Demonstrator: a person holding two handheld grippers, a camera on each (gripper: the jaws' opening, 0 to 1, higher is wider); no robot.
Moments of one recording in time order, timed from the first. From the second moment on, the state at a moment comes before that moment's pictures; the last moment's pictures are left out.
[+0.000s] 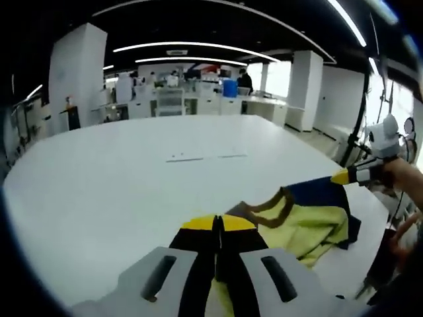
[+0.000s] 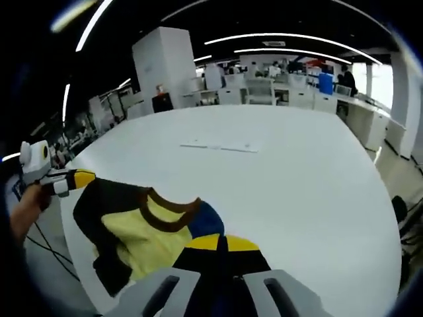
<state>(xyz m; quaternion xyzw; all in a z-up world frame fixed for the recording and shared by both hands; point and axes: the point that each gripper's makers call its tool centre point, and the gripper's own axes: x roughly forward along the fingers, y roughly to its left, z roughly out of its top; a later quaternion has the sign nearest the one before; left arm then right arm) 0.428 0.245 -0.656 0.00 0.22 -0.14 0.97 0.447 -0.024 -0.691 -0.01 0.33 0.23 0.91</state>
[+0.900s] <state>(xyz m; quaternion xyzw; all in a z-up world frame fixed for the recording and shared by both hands) 0.546 0.255 -0.627 0.03 0.12 -0.11 0.99 0.549 -0.067 -0.656 -0.03 0.23 0.15 0.96</state>
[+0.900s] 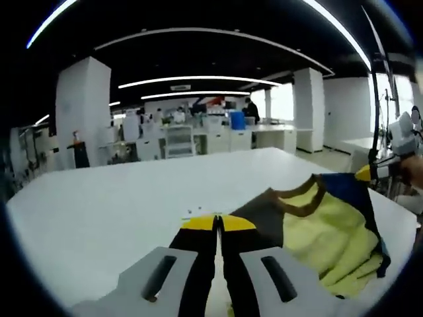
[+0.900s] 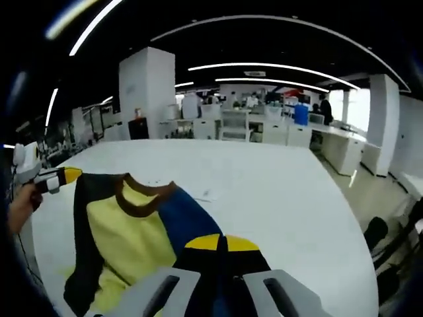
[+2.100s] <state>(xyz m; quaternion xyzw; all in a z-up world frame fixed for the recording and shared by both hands) 0.615 0.269 -0.751 0.06 0.22 -0.10 0.97 0.634 -0.071 -0.771 -0.02 0.32 0.13 0.94</state>
